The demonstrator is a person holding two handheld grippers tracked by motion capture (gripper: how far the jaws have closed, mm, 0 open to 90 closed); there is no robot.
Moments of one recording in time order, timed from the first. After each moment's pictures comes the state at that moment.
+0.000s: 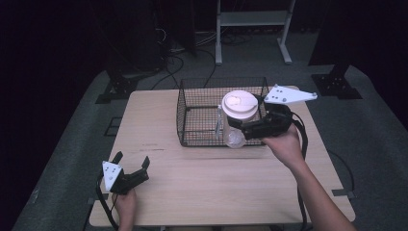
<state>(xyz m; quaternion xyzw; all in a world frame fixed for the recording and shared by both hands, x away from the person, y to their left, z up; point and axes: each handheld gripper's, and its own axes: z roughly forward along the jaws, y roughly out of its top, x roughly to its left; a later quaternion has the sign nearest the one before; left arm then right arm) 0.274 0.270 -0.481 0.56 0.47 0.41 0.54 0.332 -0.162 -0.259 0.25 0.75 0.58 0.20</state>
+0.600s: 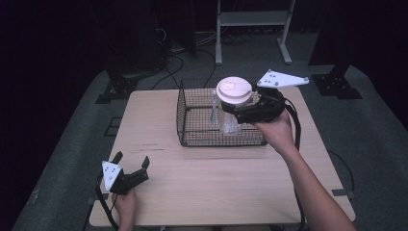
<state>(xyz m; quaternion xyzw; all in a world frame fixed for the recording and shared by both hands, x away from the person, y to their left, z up) 0.274 0.270 -0.481 0.56 0.47 0.41 0.54 0.360 -0.149 -0.244 0.26 0.74 0.59 0.20</state>
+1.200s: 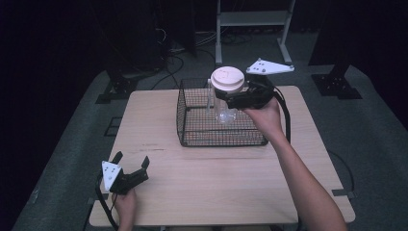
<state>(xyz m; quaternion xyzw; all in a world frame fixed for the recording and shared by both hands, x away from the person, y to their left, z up) 0.274 0.270 -0.481 0.56 0.47 0.41 0.54 0.400 -0.132 -0.246 0.28 0.73 0.58 0.22</state>
